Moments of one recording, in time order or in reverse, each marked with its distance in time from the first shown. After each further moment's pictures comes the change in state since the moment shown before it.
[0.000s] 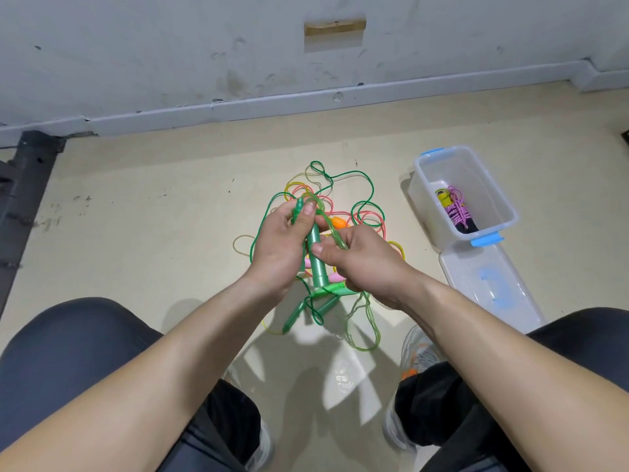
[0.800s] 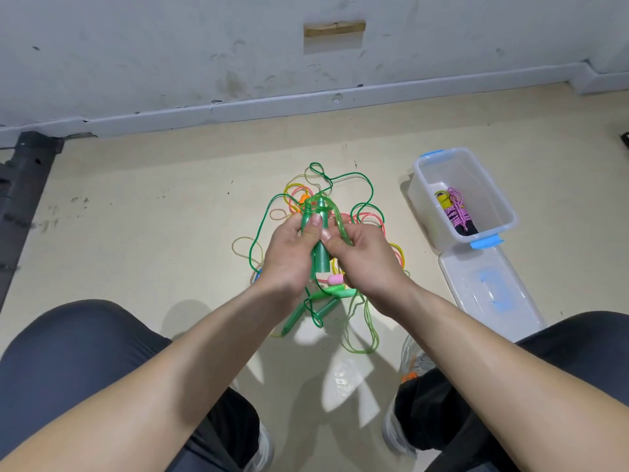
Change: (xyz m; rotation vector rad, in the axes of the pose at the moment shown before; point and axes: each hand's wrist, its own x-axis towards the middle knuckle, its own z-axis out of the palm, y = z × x) left_hand -0.006 -0.006 0.009 -0.160 -0.055 -0.113; right_hand 0.000 -0.002 0.009 0.071 0.182 -0.087
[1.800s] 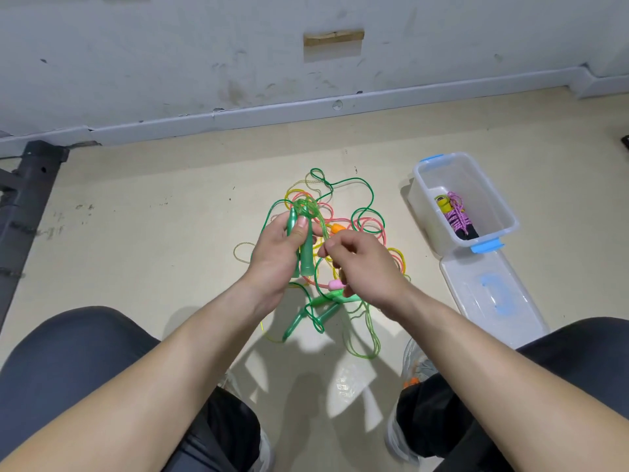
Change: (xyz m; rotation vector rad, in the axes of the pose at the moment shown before) left_hand 0.010 0.006 -0.015 0.177 0.022 0.043; right_hand 0.002 0.004 -0.009 -0.091 0.011 0.015
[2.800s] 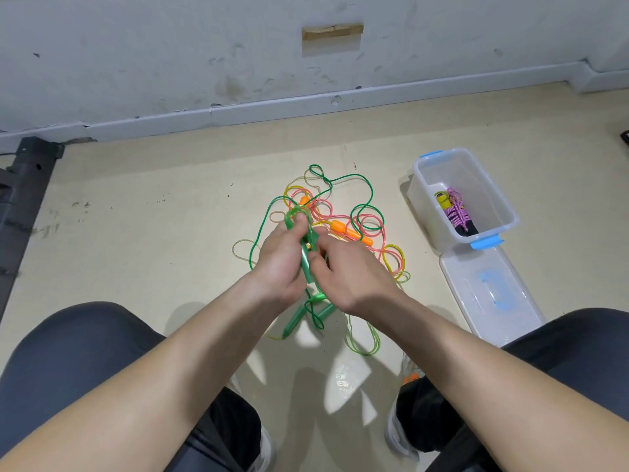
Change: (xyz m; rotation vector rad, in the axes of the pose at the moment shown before) left_hand -0.001 0.010 0.015 -0.476 0.115 -0.376; right_hand -0.003 0.000 0.019 -0.680 -0.048 -0.161
